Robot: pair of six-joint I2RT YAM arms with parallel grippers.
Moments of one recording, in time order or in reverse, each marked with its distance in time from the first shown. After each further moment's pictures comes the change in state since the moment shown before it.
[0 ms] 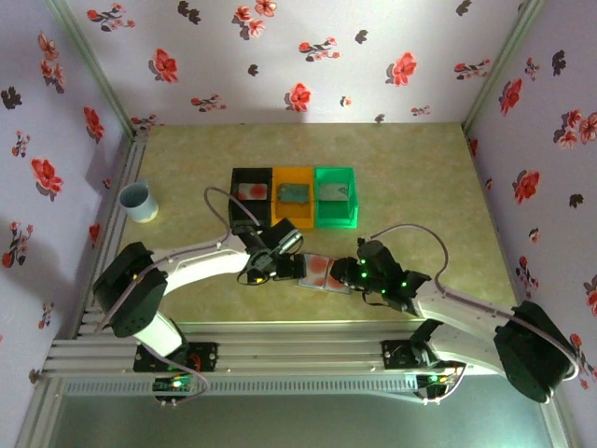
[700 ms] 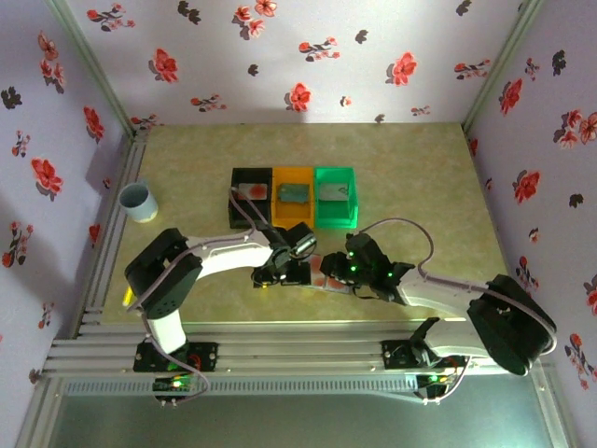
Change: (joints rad) left arm -0.026 0.196 0.109 -0.089 0.030 -0.014; right arm 0.013 0.181 0.071 0.084 -0.032 0.000
